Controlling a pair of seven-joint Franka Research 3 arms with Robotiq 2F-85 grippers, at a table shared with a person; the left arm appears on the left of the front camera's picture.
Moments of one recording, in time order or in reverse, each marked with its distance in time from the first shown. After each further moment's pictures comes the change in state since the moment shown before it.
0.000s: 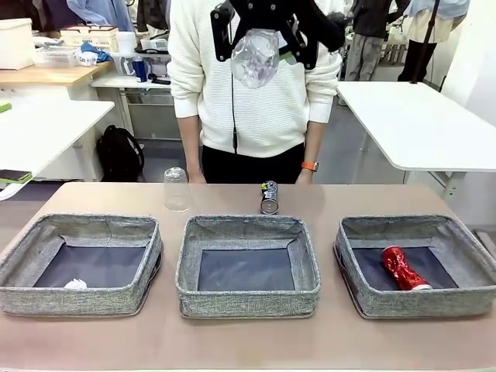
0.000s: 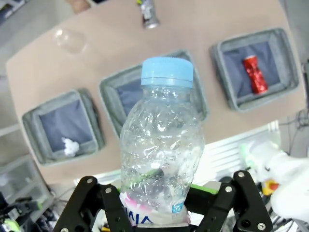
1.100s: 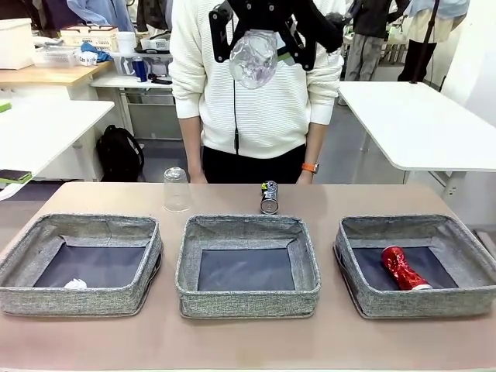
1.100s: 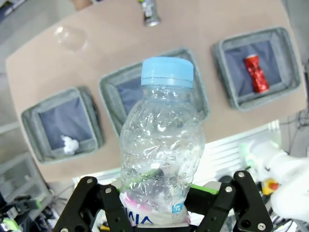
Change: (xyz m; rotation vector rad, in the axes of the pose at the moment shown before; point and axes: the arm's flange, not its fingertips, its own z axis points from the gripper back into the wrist) left arm 0.000 0.000 0.000 0.000 0.000 0.000; right arm -0.001 0.002 -0.003 -0.002 0.011 0.009
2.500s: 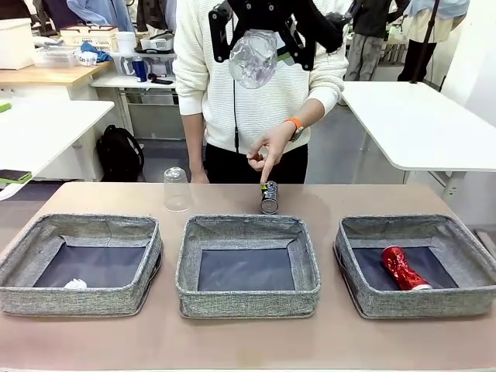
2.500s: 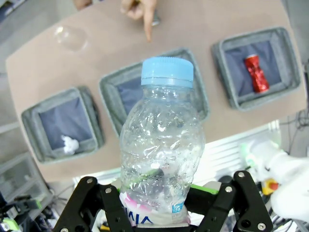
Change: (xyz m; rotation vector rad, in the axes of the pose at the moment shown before) left arm 0.000 0.000 0.000 0.000 0.000 0.000; right arm 0.000 0.000 0.000 0.000 0.000 0.001
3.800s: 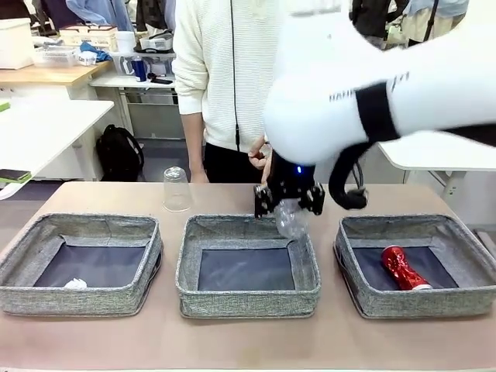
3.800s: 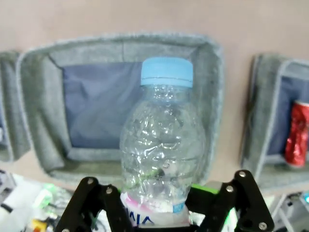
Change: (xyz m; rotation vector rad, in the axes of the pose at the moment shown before) left arm 0.000 0.000 0.000 0.000 0.000 0.000; right arm 0.014 -0.053 -0.294 0.050 0.145 0.363
